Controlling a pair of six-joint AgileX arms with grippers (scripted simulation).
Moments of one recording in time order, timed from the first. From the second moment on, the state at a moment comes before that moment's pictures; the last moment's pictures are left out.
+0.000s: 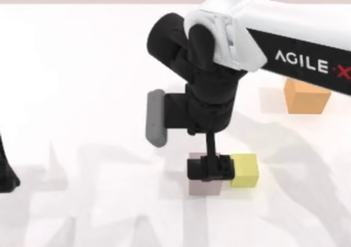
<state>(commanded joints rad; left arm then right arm) 0.02 0.00 0.00 0.00 0.00 0.00 0.77 2.09 1.74 -1.22 -0.02 -0.78</state>
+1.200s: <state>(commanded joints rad) 0.02 0.00 0.00 0.00 0.00 0.00 0.17 2.38 2.21 -1.40 0.00 0.20</state>
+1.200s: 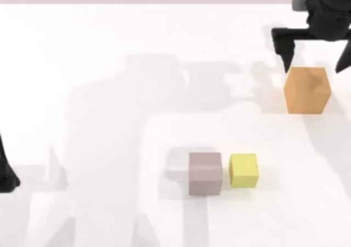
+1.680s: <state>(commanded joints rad) 0.02 0.00 0.00 0.00 0.00 0.00 0.17 2.39 2.14 -1.33 0.01 0.20</state>
